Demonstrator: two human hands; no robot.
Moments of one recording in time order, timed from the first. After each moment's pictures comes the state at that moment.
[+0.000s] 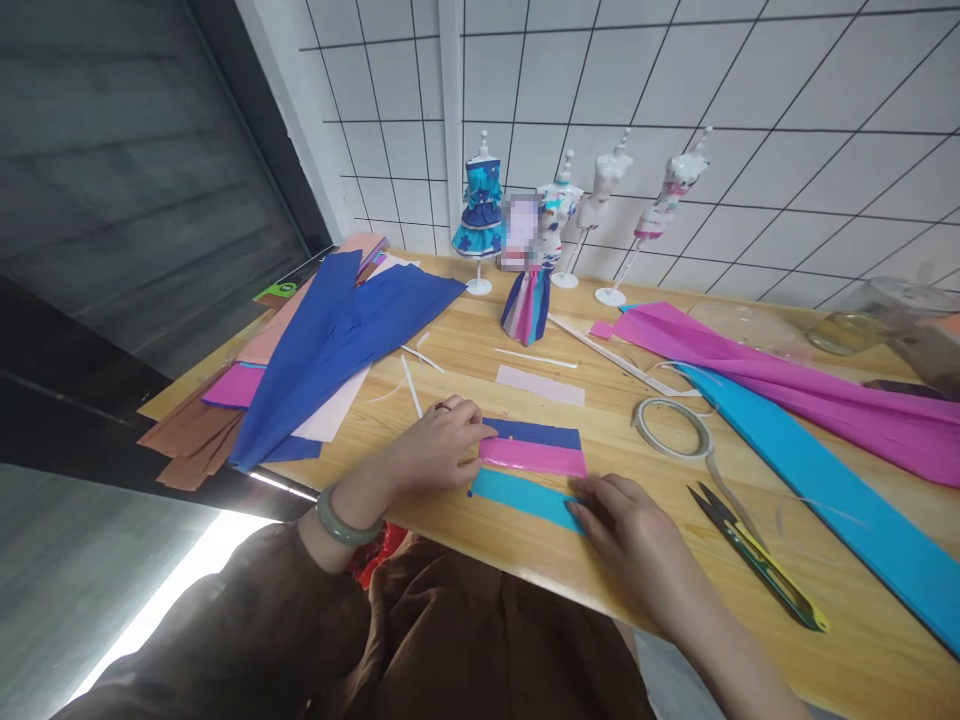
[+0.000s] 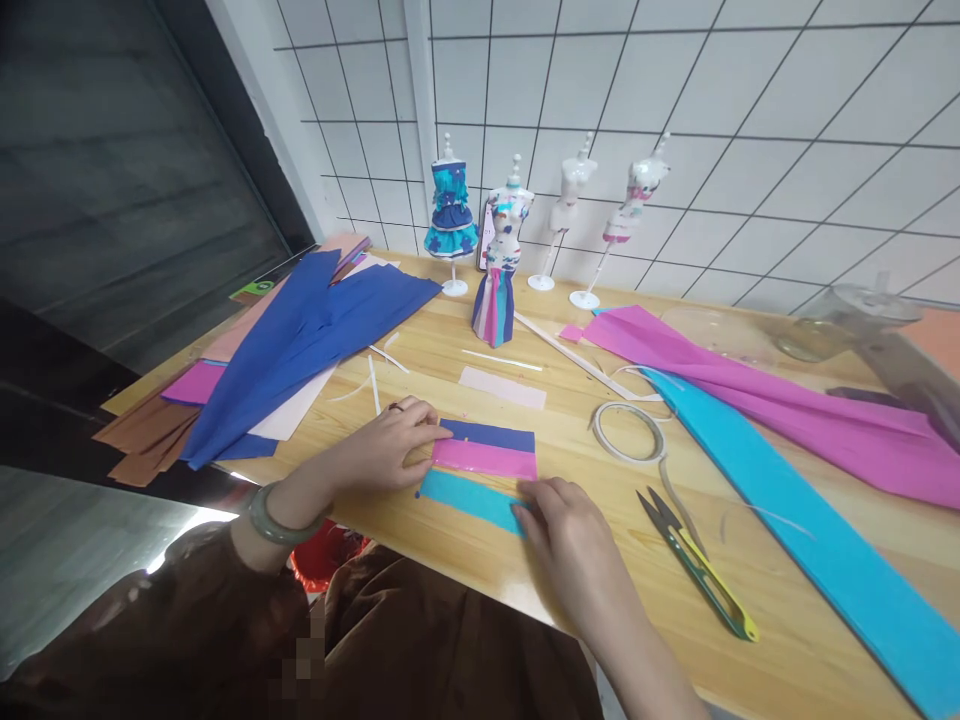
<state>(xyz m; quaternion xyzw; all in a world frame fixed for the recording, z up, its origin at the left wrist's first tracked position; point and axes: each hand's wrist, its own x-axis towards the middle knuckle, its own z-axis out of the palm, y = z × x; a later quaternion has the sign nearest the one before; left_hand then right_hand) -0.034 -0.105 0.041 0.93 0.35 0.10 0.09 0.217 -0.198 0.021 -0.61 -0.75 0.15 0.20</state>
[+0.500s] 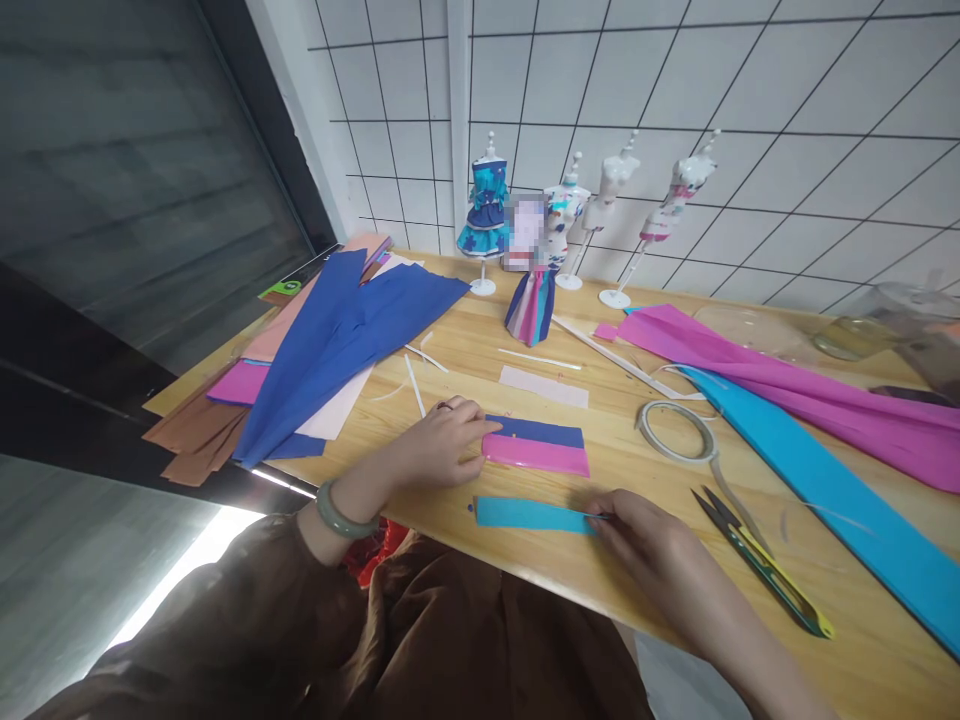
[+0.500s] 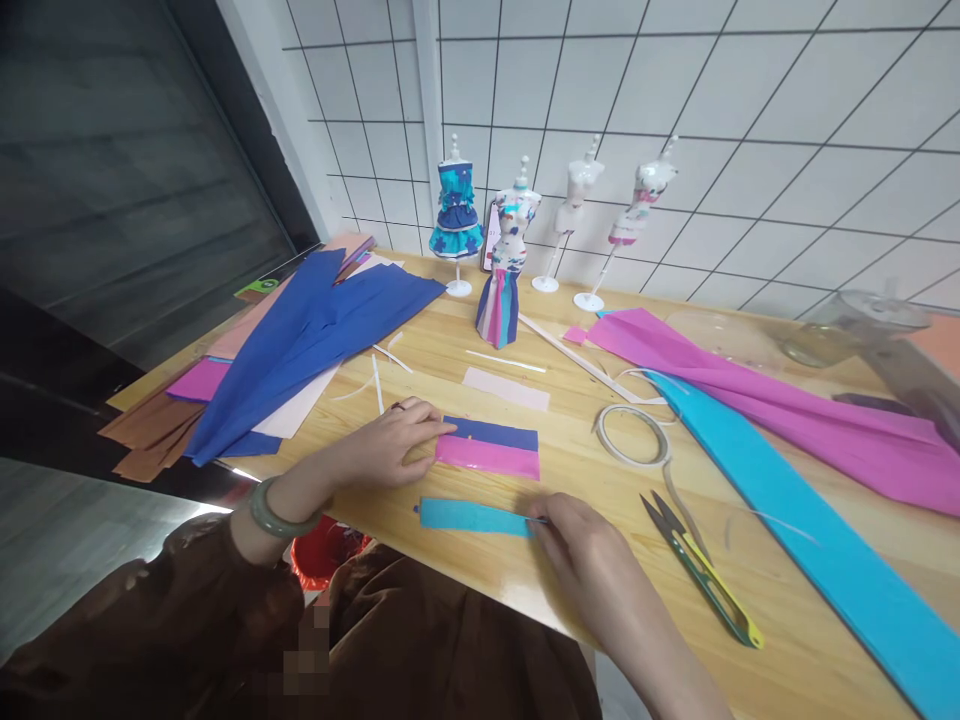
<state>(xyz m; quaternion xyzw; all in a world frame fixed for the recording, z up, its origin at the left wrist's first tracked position) -0.039 -0.103 0.041 0.92 0.34 0.11 0.14 0.225 -0.206 0.040 -0.59 -0.75 0.24 0.19</state>
